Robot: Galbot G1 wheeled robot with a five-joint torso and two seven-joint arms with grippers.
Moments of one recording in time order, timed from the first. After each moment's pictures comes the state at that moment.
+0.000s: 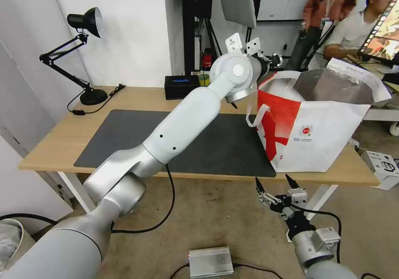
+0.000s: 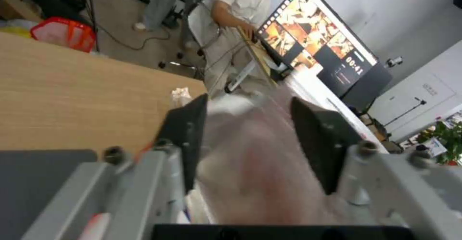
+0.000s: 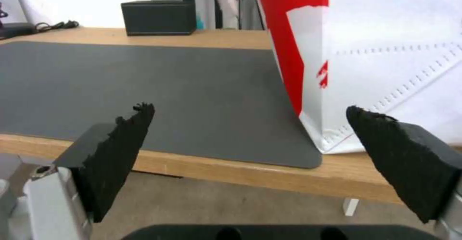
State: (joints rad) left arm -0.05 -1.58 0.27 -1.33 -1.59 0.40 -0.64; right arm -1.69 0.95 0.37 2.21 0.42 0.07 0.34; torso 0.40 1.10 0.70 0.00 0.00
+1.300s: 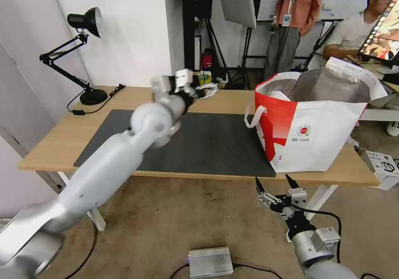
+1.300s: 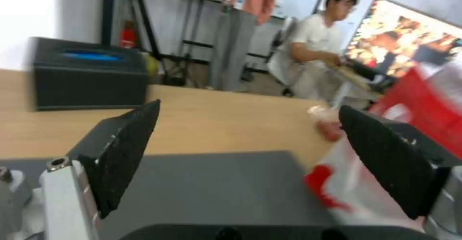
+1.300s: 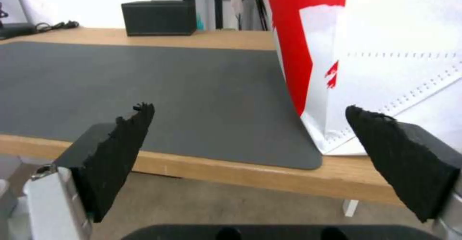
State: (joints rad) left arm 0.44 -0.97 0.11 -1.80 -1.18 0.34 -0.35; right arm -1.69 0.95 0.37 2.21 0.42 0.07 0.34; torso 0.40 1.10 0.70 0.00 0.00
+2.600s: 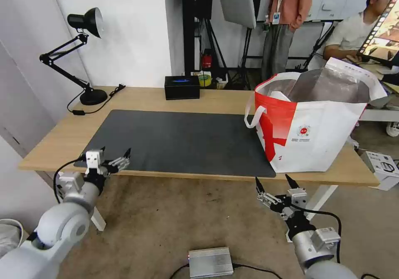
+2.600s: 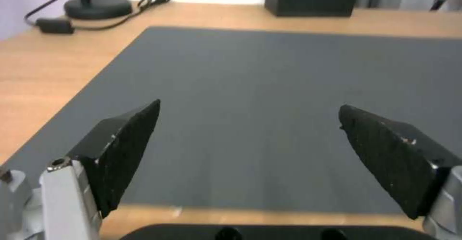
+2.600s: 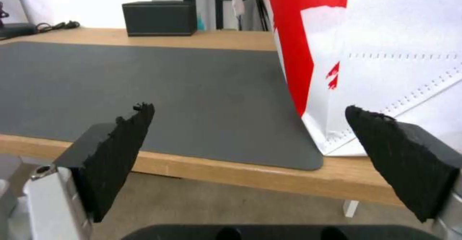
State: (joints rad) left arm 1.42 -0.82 -0.53 -2.01 -0.74 0.16 -0.24; right arm -1.69 0.95 0.37 2.21 0.42 0.07 0.34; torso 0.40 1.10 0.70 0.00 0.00
